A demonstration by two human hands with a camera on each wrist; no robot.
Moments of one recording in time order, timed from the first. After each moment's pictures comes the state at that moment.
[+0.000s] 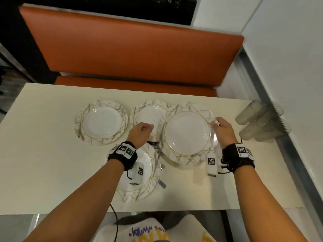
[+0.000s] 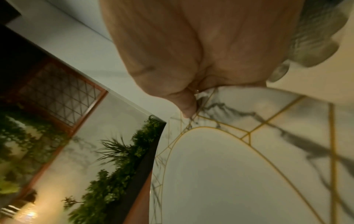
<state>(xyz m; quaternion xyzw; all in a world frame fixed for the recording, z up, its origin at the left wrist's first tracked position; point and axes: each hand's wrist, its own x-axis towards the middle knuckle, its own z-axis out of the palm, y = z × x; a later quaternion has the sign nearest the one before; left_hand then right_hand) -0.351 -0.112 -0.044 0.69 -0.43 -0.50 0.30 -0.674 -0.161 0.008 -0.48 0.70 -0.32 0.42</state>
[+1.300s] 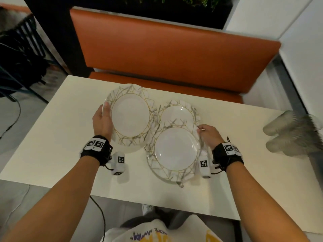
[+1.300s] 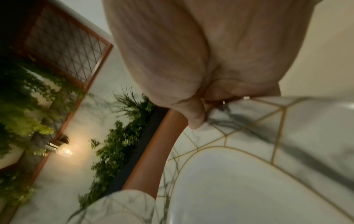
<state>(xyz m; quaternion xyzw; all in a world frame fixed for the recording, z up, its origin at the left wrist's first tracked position) -0.204 -0.046 0.013 0.69 -0.23 -0.31 0.62 -0.563 -0.162 -0.030 -0.59 0.65 -0.14 0.46</state>
